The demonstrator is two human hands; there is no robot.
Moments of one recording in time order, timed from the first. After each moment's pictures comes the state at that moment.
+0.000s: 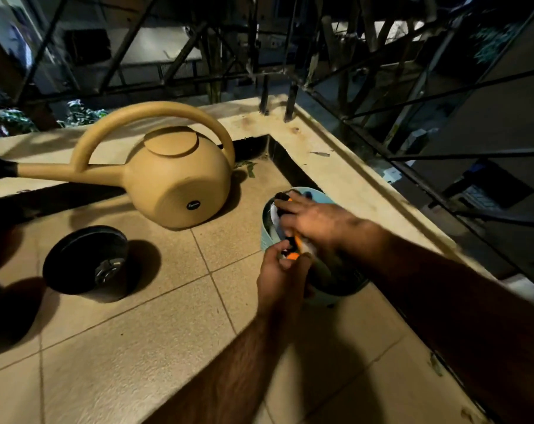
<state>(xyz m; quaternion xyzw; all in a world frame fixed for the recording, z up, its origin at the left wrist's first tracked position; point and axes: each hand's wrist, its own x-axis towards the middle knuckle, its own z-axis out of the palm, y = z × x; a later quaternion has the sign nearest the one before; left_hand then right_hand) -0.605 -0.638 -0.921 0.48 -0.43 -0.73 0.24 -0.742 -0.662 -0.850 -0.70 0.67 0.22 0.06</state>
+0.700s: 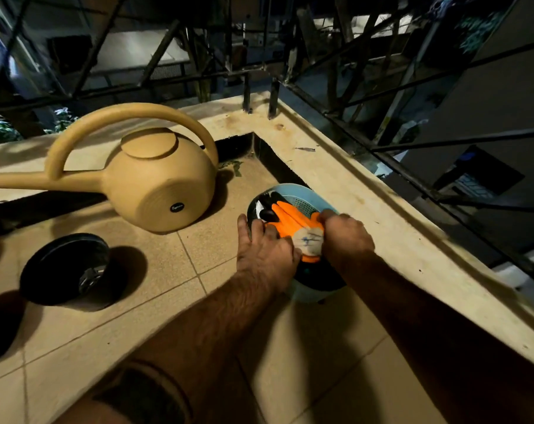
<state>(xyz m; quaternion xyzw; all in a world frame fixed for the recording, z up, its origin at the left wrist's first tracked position) -0.631 -0.682 -0.912 0.32 -0.94 -0.07 -0.09 -0.757 -0.610 -0.894 -0.35 0.93 0.01 0.14</state>
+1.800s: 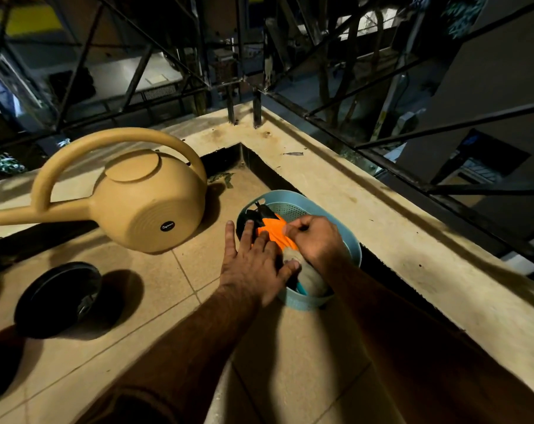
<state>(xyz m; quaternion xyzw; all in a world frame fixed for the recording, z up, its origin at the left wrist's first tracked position) -0.626 -0.692 -0.933 0.28 -0.95 0.01 -0.10 -0.764 -0.628 -0.936 -0.25 0.88 -0.36 0.20</state>
